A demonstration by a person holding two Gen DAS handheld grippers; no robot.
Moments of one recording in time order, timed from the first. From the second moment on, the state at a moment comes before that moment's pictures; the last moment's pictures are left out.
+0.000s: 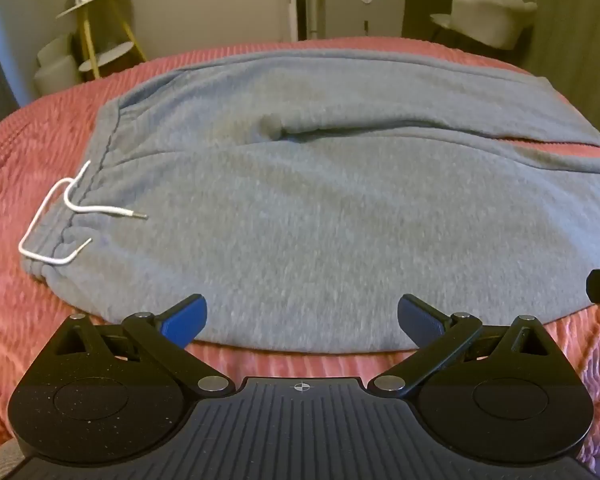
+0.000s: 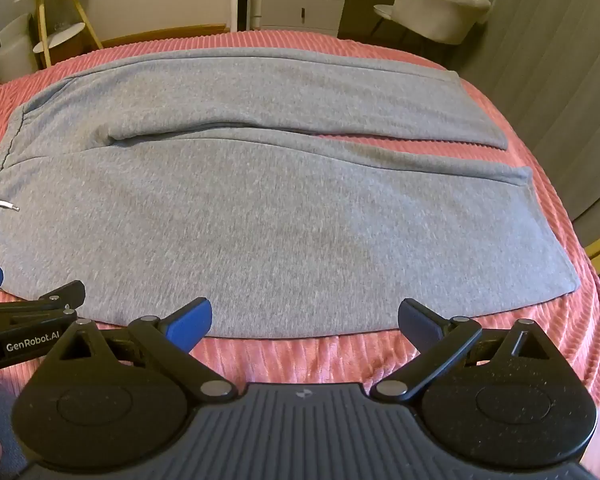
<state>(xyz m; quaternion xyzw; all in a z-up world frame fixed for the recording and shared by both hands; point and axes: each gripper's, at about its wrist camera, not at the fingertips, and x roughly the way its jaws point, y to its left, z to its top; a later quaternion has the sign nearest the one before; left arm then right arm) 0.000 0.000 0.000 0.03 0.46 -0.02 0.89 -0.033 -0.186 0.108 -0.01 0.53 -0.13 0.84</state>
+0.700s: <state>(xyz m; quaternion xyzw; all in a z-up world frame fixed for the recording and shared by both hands) -0.001 0.001 -0.006 0.03 0.46 -0.02 0.89 -0.033 -0.189 0.109 -0.01 0.53 -0.13 0.84</state>
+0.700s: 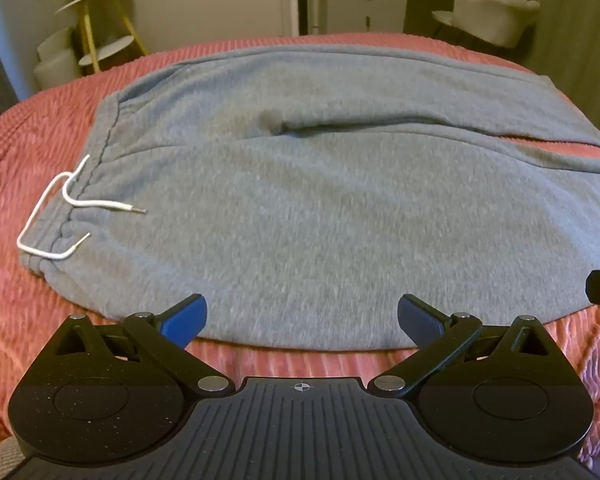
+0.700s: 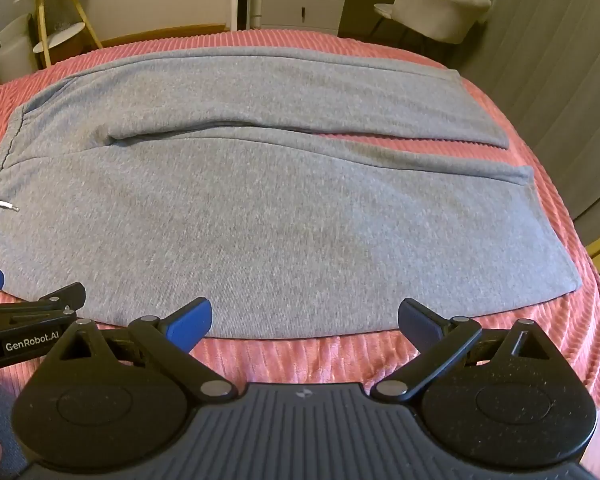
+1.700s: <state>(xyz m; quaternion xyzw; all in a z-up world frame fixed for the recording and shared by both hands) -0.002 0.004 -0.009 0.02 0.47 -0.02 0.88 -0.032 -0.188 0.105 -0.01 0.53 -0.13 0.84</state>
